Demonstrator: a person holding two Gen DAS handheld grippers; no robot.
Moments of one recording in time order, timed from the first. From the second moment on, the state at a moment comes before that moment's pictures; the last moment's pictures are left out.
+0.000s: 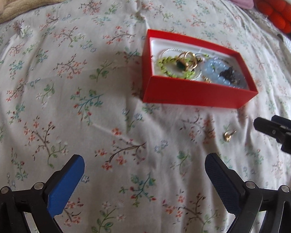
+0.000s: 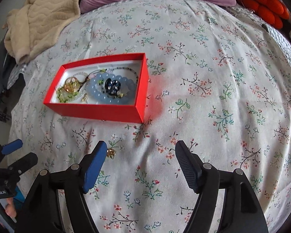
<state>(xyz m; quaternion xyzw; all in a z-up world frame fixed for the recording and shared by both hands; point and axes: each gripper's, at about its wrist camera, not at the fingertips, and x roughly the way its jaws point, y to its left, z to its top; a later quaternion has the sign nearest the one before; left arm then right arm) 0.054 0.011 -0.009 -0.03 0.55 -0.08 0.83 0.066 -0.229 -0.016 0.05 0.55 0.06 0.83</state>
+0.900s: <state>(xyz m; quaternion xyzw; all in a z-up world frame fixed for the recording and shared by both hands) 0.057 0.038 -0.024 -0.05 0.57 -0.08 0.81 0.052 -0.189 -0.075 -0.11 0.50 0.10 0.85</state>
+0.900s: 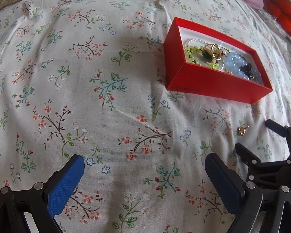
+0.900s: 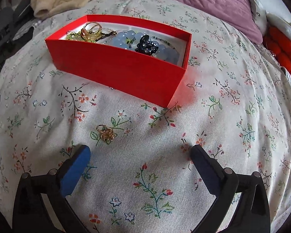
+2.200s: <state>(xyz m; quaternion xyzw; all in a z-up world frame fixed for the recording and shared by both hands) 0.054 0.012 -0.034 -0.02 0.59 -0.09 0.81 0.084 -0.160 0.019 -0.05 0.43 0.16 0.89</state>
